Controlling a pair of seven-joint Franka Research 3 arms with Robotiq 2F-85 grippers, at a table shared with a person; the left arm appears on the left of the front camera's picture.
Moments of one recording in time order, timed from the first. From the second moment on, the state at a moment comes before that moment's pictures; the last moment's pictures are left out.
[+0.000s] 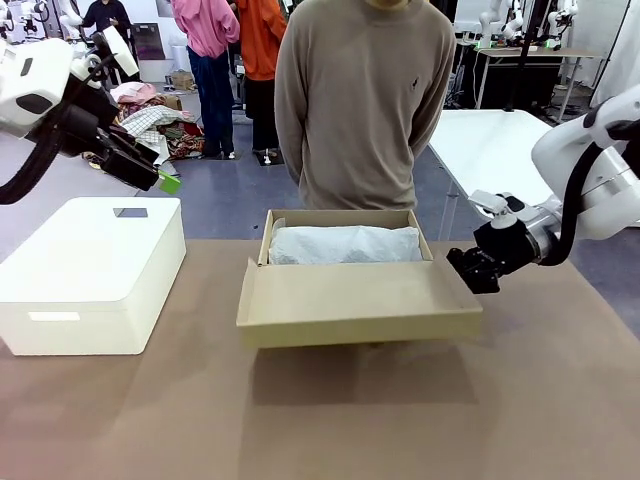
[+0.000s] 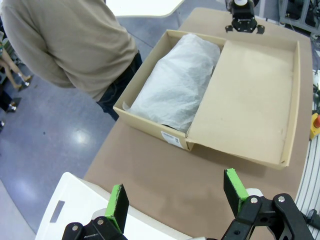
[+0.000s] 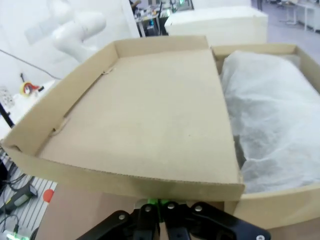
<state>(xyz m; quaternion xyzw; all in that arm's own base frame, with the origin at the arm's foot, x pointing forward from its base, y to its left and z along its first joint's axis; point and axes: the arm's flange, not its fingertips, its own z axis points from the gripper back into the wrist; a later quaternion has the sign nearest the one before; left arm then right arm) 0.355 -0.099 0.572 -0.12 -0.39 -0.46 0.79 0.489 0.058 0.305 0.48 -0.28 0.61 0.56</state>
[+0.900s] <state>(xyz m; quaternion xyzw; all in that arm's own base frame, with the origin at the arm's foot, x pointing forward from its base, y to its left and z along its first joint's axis) 0.355 -0.099 0.572 -0.12 -0.39 -0.46 0.79 0.502 0.046 0.348 0.46 -0.39 0.56 0.58</state>
